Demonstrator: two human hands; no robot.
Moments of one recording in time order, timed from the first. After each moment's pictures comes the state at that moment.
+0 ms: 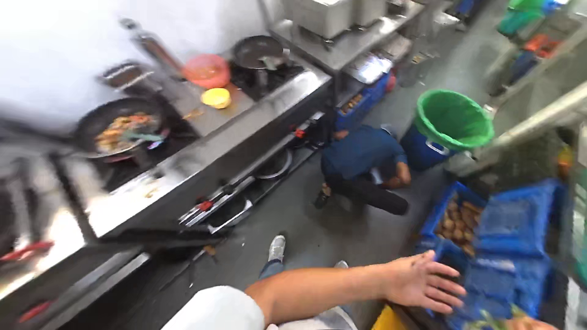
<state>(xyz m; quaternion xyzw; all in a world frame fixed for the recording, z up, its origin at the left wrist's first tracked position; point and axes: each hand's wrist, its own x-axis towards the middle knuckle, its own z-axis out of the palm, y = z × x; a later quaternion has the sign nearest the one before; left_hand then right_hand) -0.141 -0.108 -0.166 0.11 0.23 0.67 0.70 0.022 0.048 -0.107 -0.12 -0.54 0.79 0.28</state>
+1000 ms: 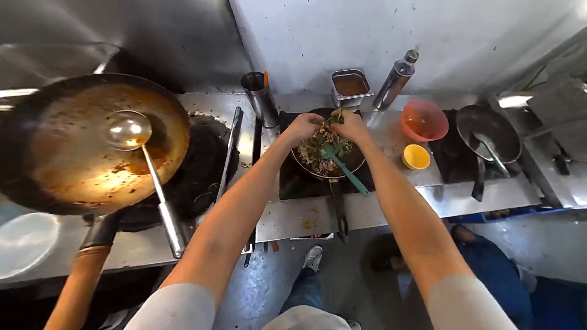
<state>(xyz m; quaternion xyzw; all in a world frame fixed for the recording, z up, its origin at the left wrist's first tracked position) -0.631 -0.983 -0.143 -0.18 0.81 0.55 0.05 -0.730 -0.820 -0.123 0.30 -0.89 0.27 -0.23</state>
